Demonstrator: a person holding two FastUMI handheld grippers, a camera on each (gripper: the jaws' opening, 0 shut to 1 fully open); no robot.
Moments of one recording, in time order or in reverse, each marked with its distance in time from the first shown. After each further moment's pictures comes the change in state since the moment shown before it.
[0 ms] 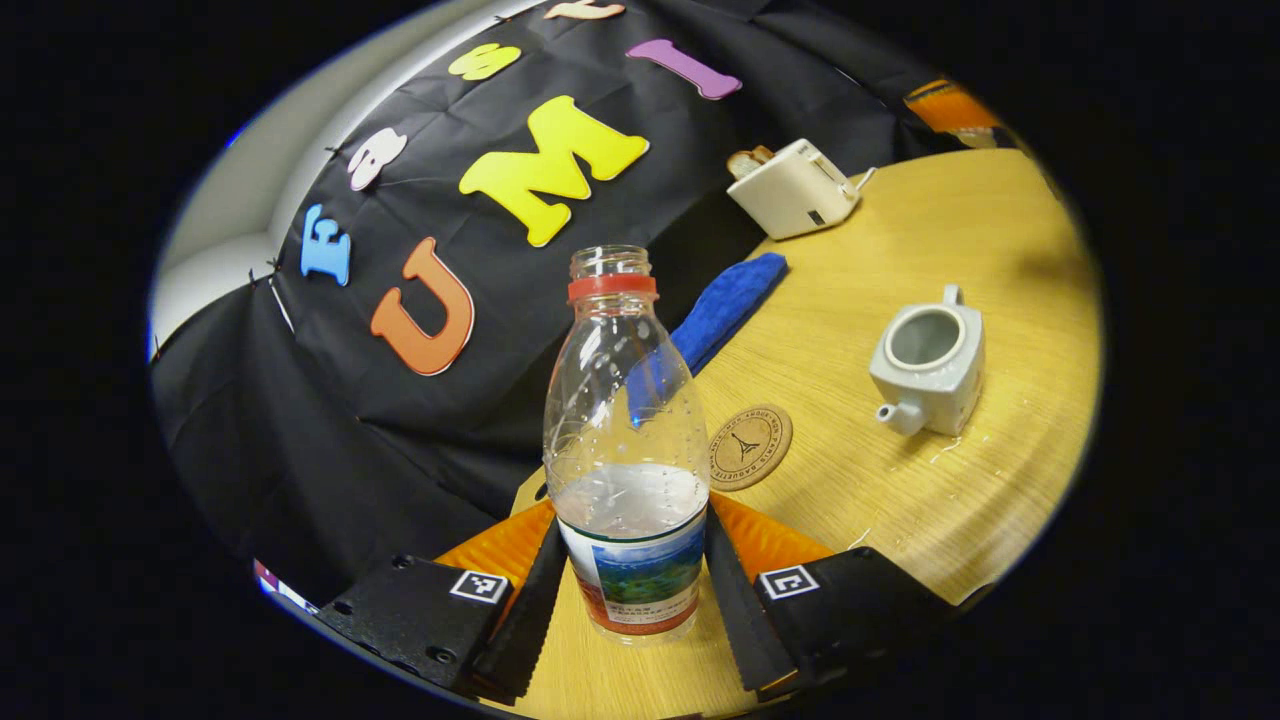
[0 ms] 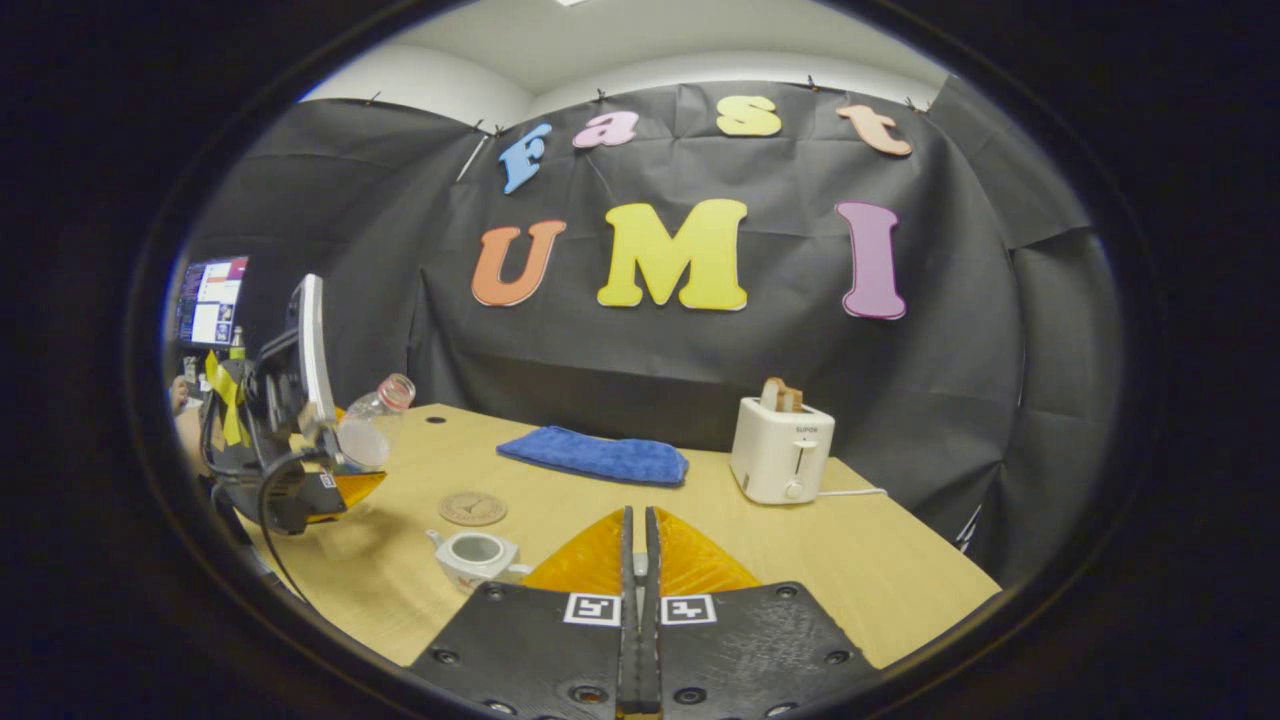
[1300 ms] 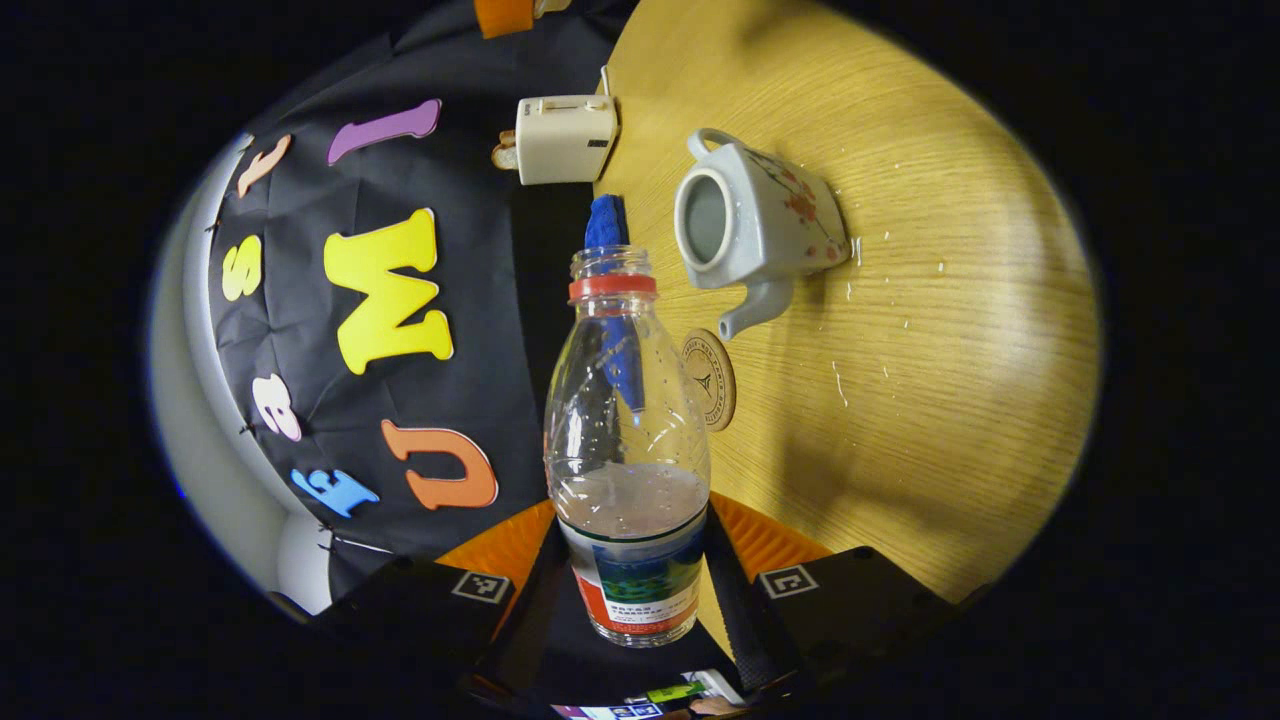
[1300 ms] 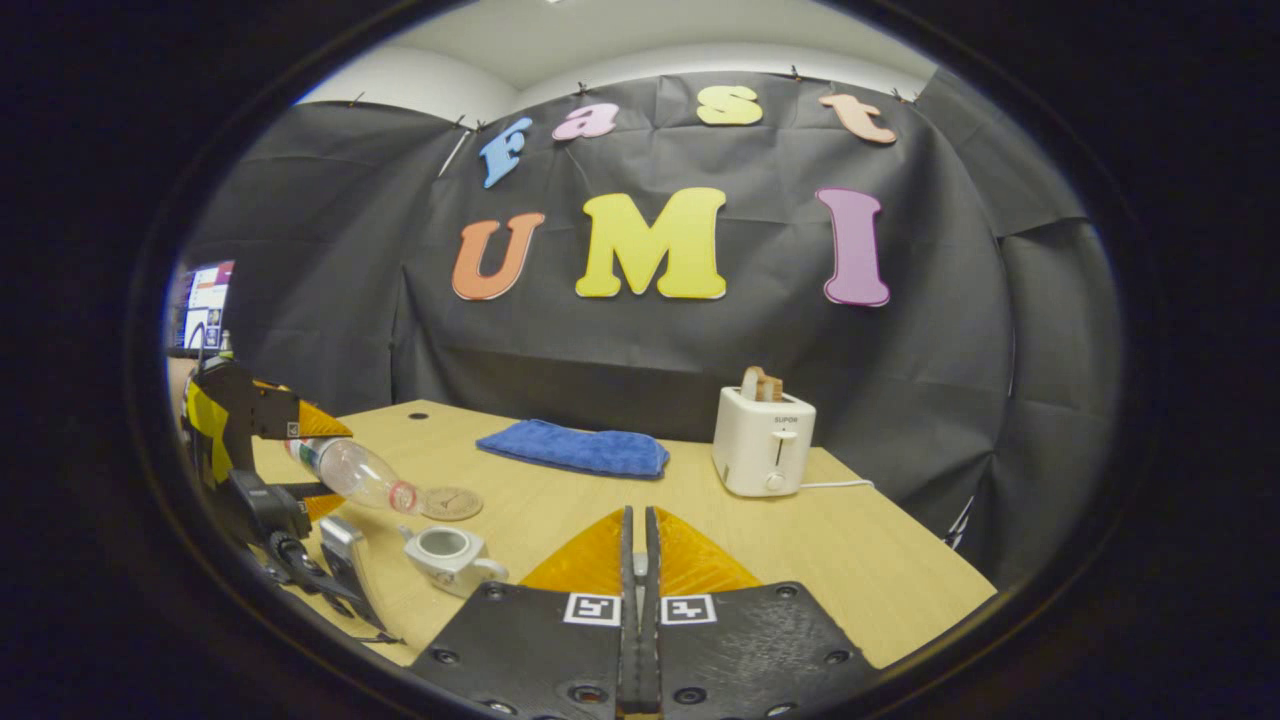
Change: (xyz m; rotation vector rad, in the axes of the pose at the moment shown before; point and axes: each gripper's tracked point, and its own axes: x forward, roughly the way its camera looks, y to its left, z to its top) left arm -0.018 -0.014 0.026 0.831 0.105 0.015; right arm 0.006 -0.025 -0.004 0.023 0.028 -0.024
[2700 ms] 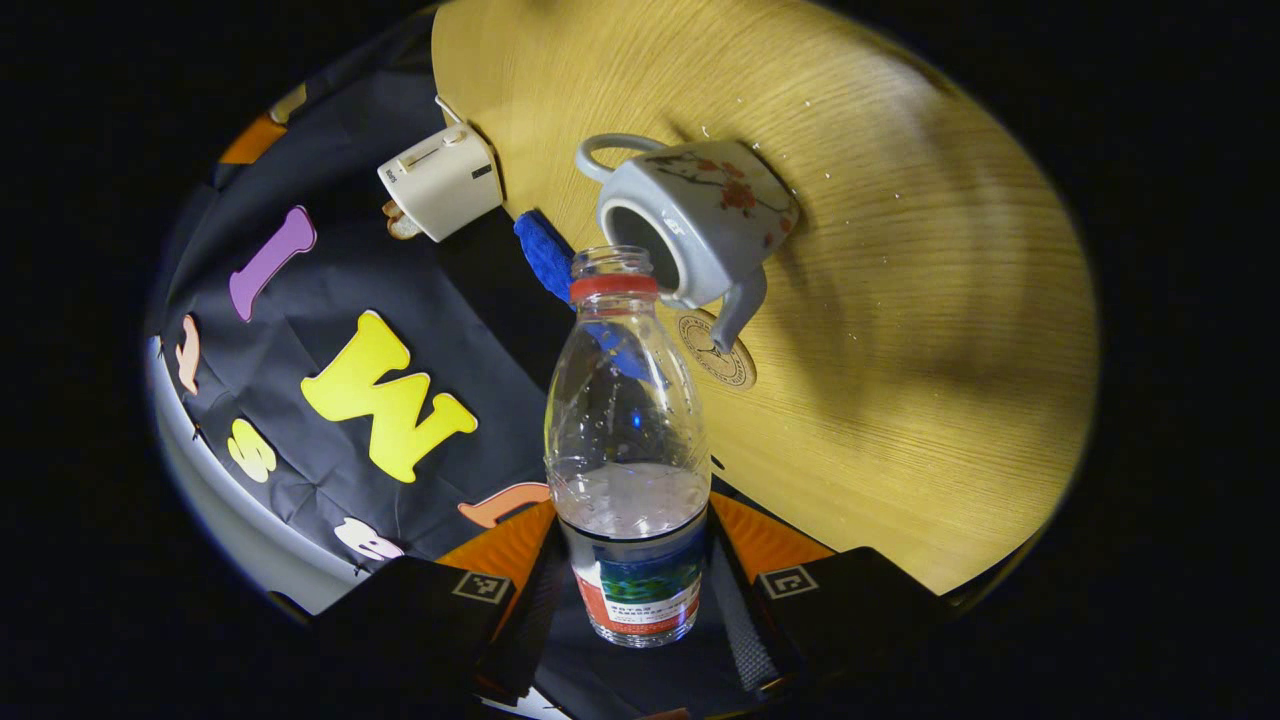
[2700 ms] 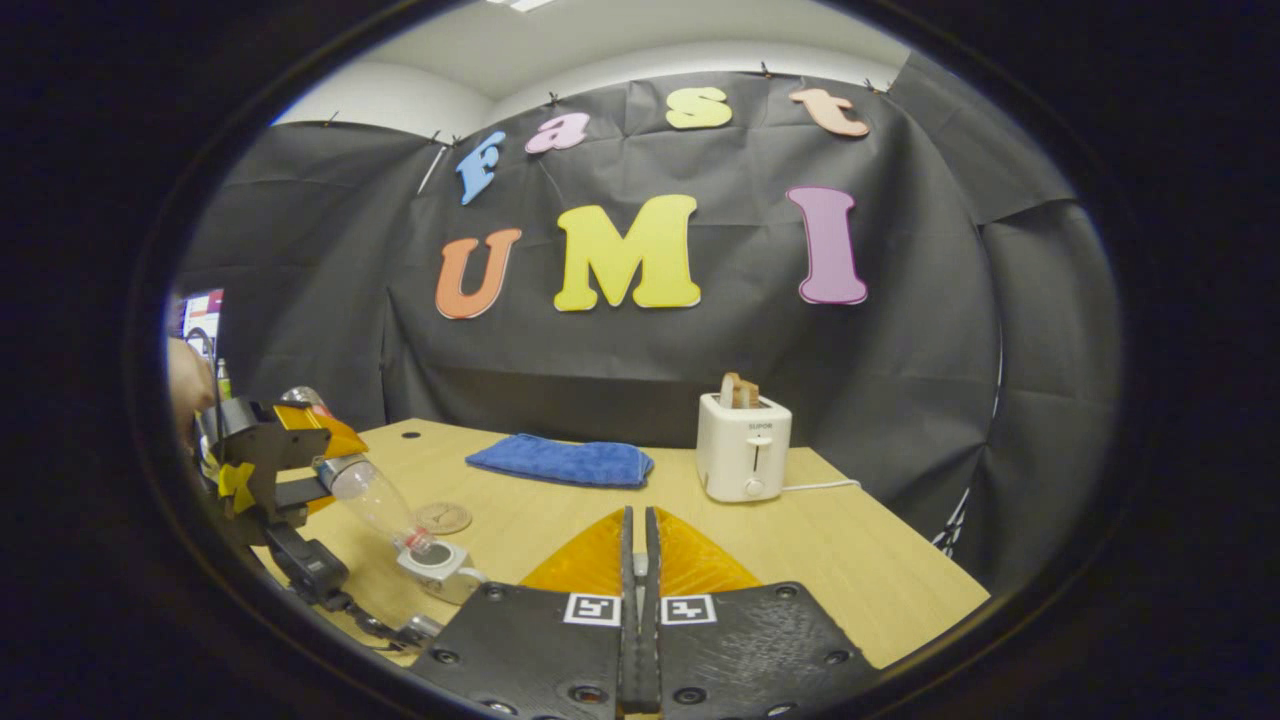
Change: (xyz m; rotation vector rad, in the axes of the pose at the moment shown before) left arm -0.008 0.030 0.031 0.482 0.126 -0.013; right arm -0.011 -0.027 0.016 0.052 -0.012 -0.008
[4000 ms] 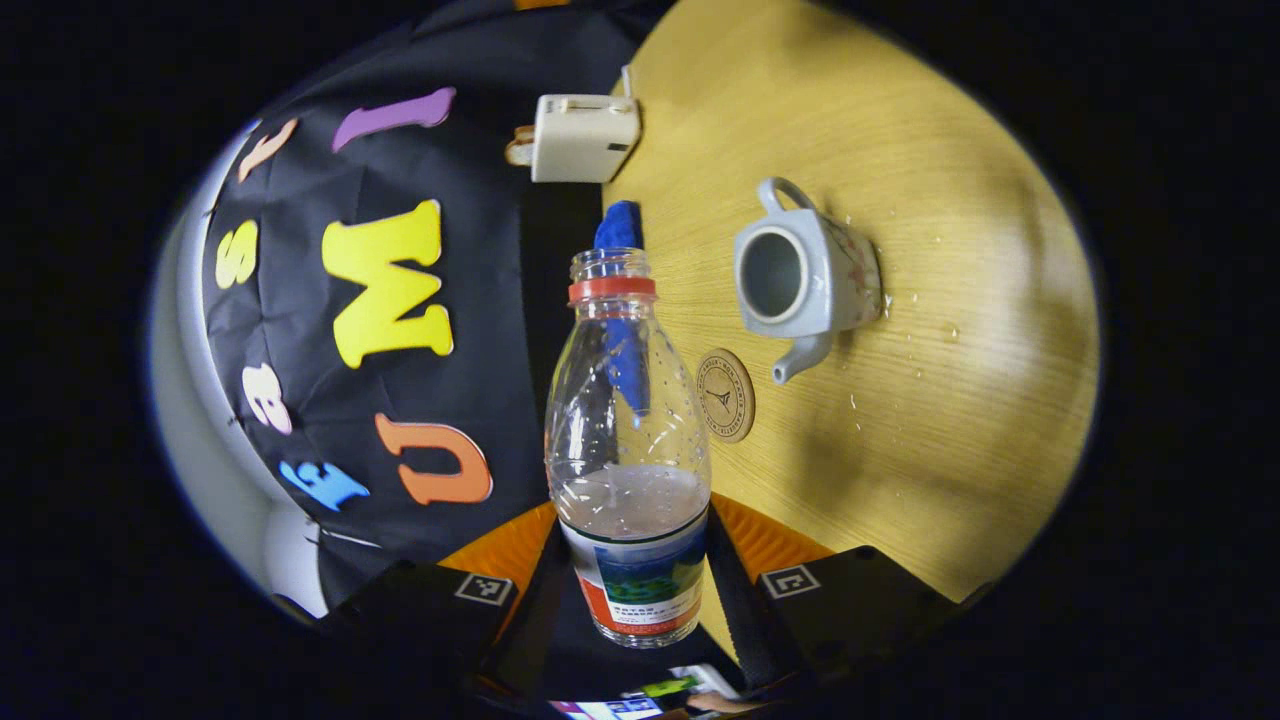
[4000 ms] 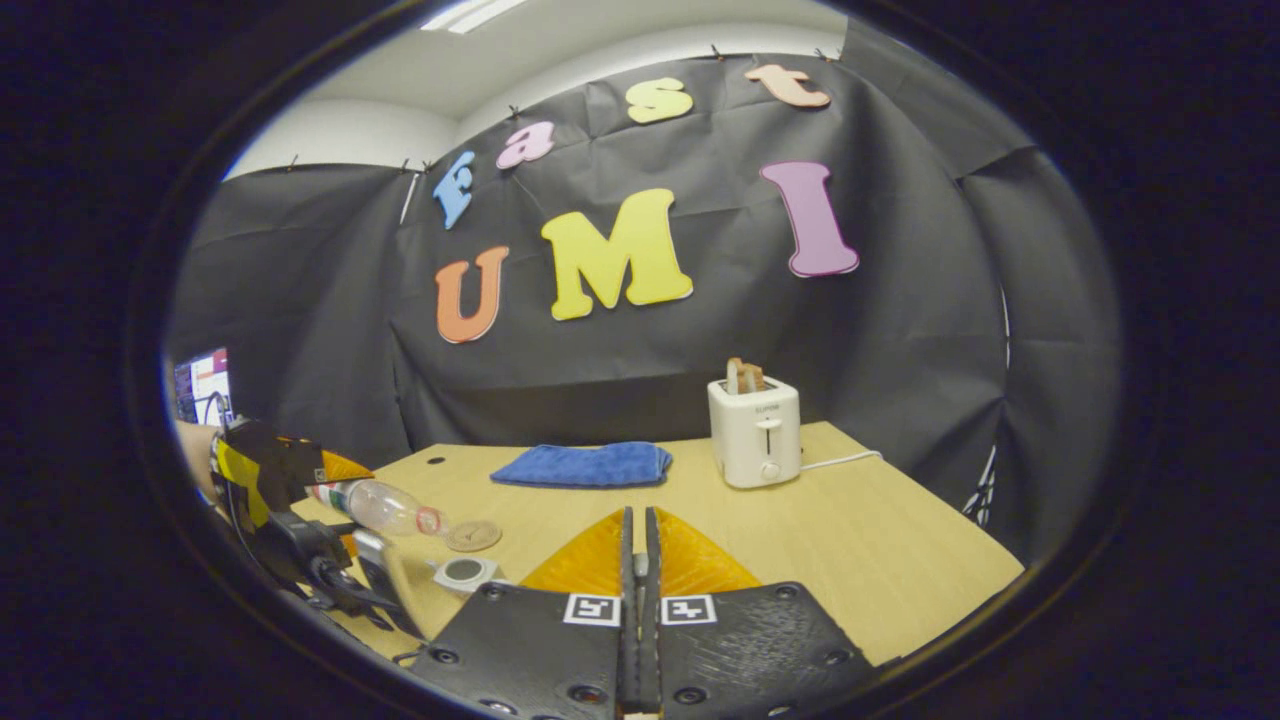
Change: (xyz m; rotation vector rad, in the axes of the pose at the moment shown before) left arm 0.001 -0.030 -0.017 -0.690 -0.131 -0.076; right arm -0.004 -0.009 0.000 0.153 0.036 0.052
